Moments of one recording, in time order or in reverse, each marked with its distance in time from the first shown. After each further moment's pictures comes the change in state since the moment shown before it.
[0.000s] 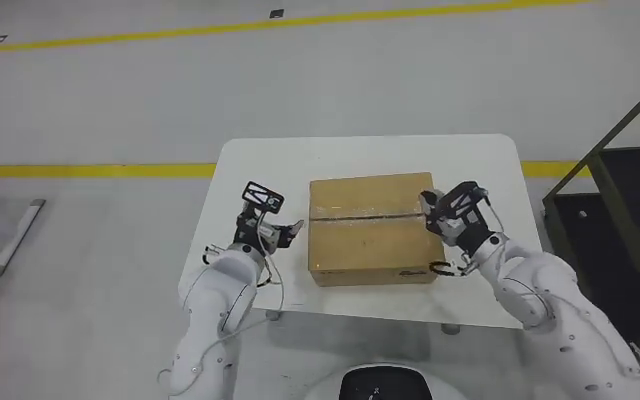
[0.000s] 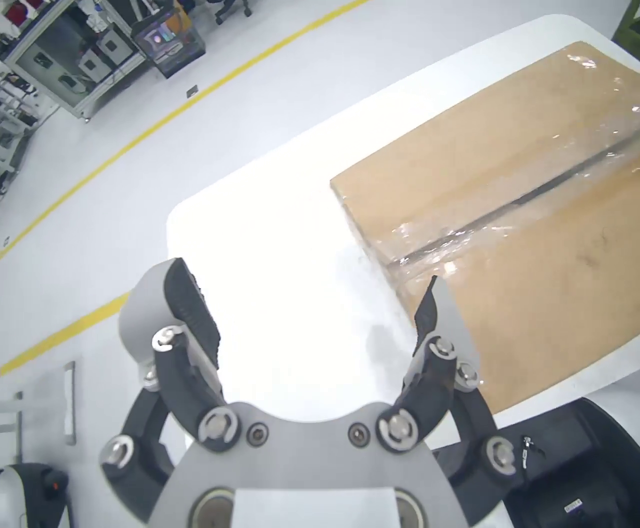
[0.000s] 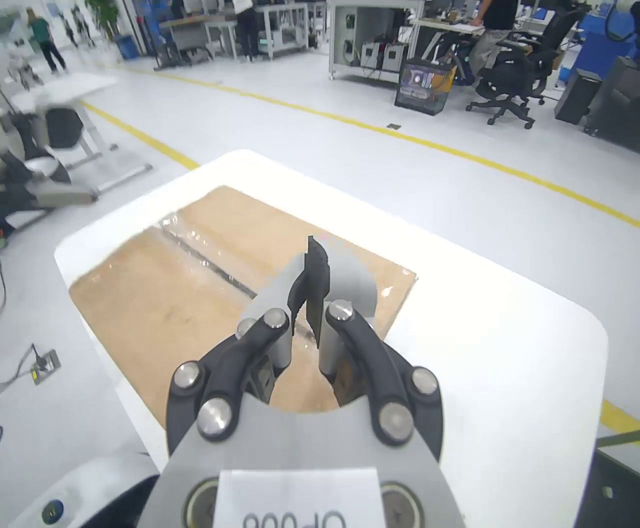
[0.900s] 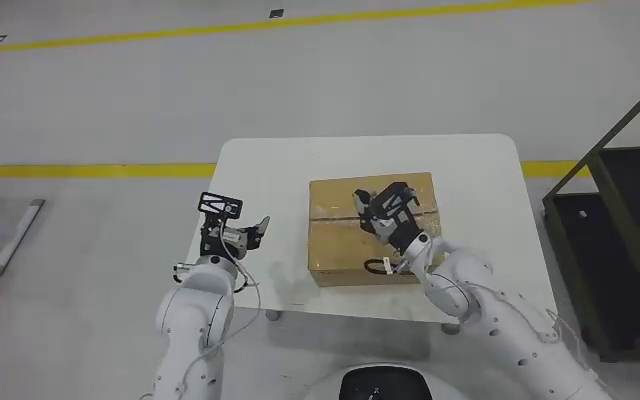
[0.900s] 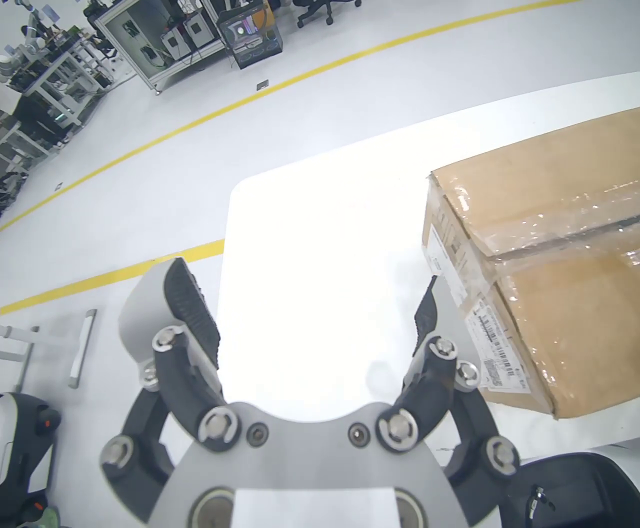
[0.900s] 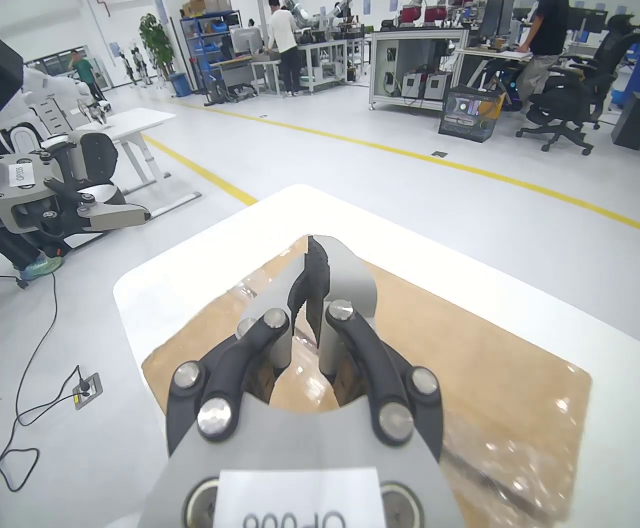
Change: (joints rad) left arm 0.077 0.013 -0.098 -0.041 0.056 0.123 0.087; right arm 0.253 -0.098 -0.376 0.204 0.111 0.171 -0.200
